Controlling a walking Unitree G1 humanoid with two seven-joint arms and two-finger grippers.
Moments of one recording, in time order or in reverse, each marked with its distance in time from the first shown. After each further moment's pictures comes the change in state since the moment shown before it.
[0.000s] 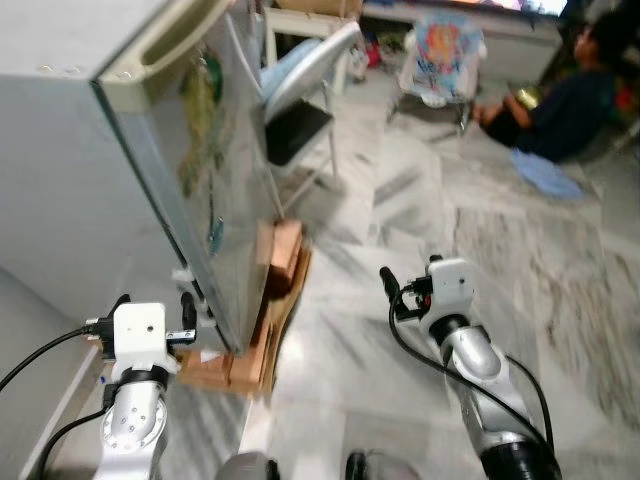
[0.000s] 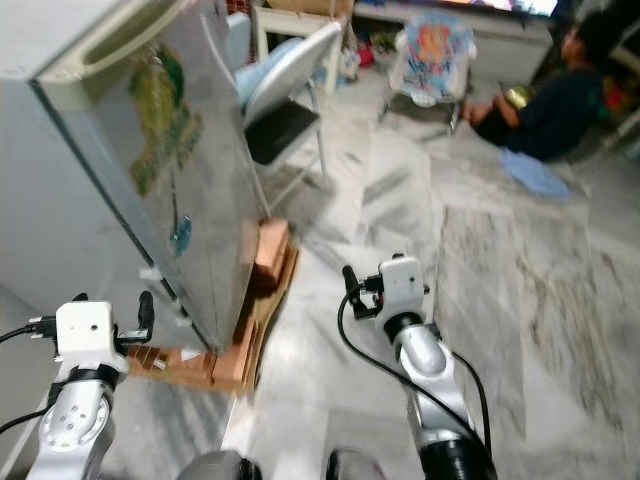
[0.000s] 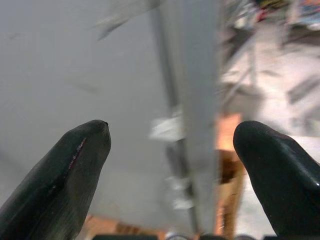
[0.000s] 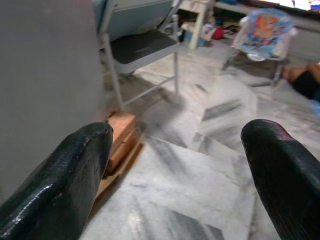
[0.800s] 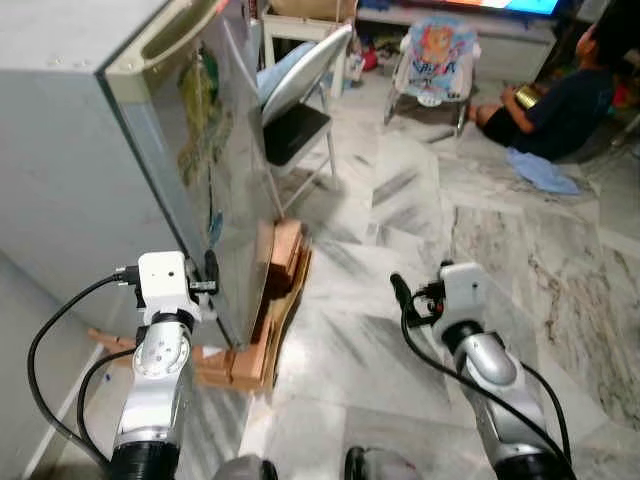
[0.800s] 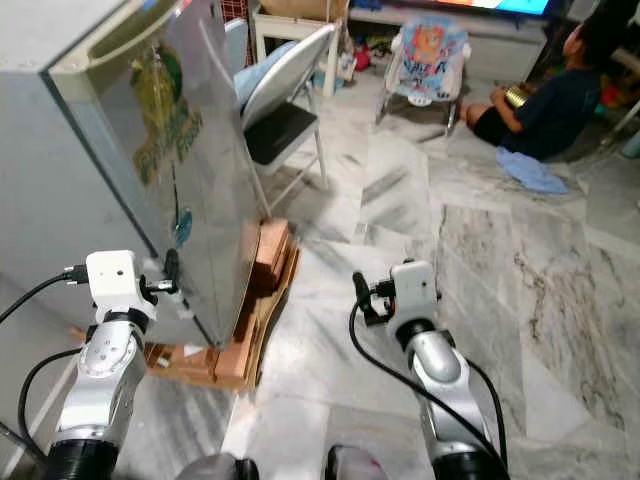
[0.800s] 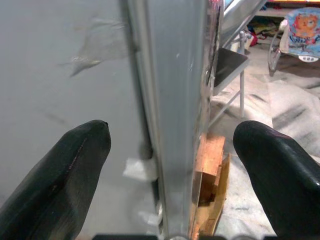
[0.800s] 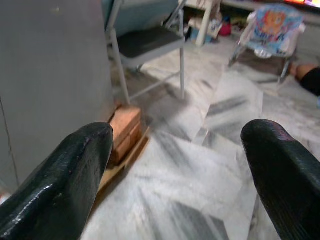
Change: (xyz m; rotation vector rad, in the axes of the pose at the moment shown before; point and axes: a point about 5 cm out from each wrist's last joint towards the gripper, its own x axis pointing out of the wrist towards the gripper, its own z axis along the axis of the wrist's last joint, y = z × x) left arm 0.071 -0.008 0.020 -0.107 -0.013 -0.004; right arm -0.011 -0.003 -0.005 0.015 0.045 0.008
